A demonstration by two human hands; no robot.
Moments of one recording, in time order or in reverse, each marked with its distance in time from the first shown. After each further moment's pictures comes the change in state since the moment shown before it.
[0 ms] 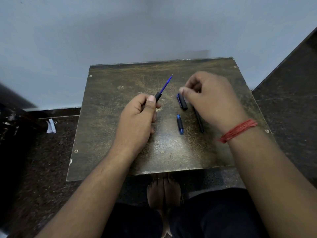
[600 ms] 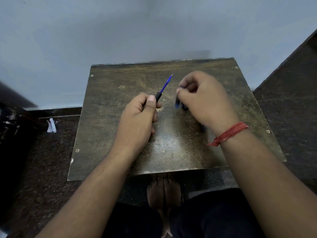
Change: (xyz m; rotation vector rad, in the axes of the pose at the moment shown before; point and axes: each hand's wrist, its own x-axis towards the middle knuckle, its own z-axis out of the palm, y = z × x) left_hand 0.000 0.000 -0.001 0.010 0.005 -0.001; right_hand -0.001 -0.013 0.015 0.299 0.012 0.063
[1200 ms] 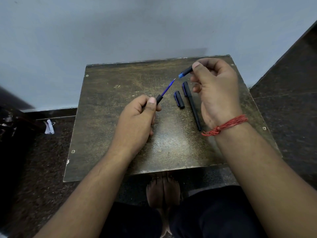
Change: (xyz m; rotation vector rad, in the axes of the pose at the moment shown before) left_hand 0.000 -0.004 0.003 0.015 -0.052 -0.024; right_hand 0.012 0.009 -0.005 0.786 0.313 0.106
